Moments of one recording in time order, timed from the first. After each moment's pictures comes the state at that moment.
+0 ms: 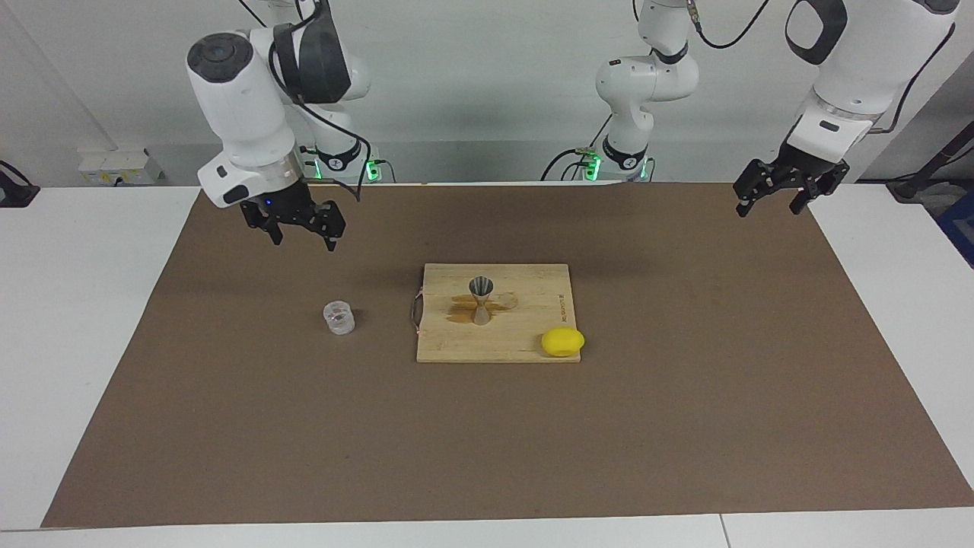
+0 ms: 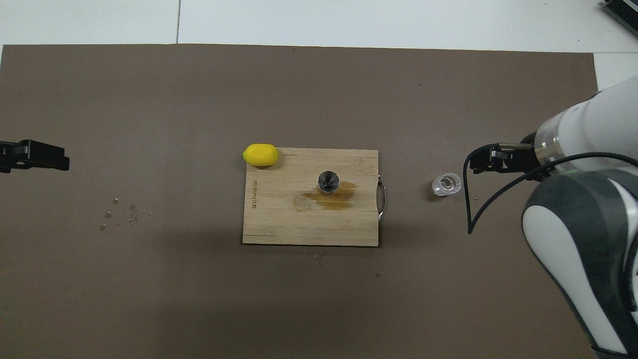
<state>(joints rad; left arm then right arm) 0.00 -0.06 0.00 -1.69 -0.01 1.66 0.02 0.01 -0.01 0.14 -1.74 -0.03 1.73 0.29</state>
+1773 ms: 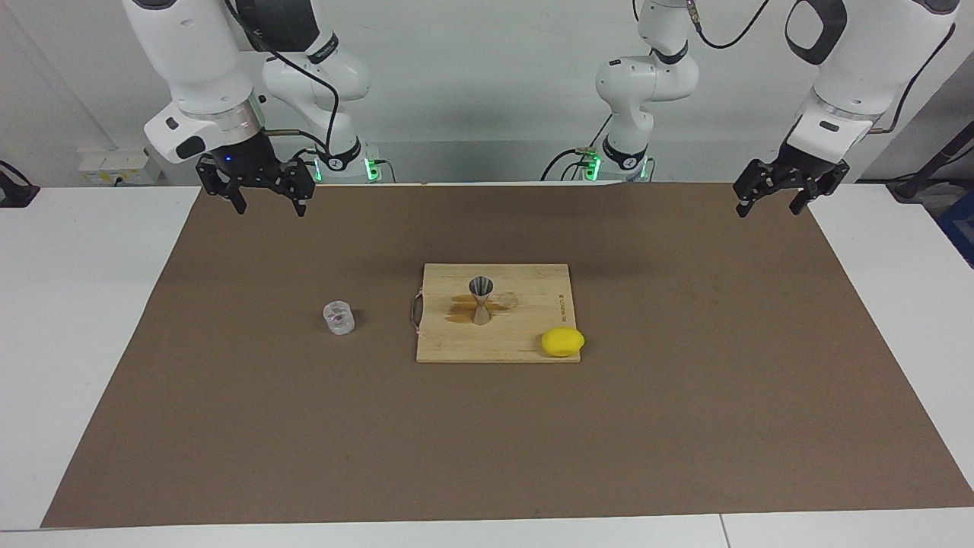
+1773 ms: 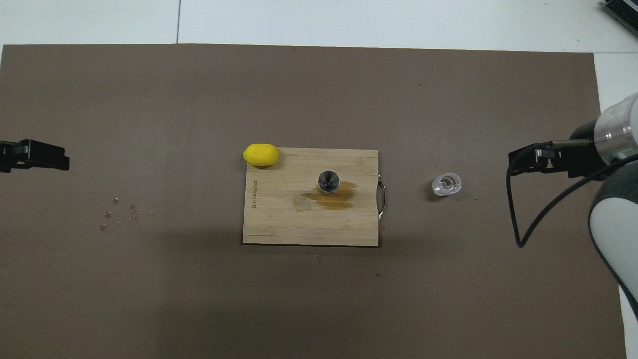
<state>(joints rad) 0.00 -0.06 0.00 -1.69 -0.01 1.66 0.02 -0.02 -0.02 0.12 -1.63 -0.03 1.58 0.16</state>
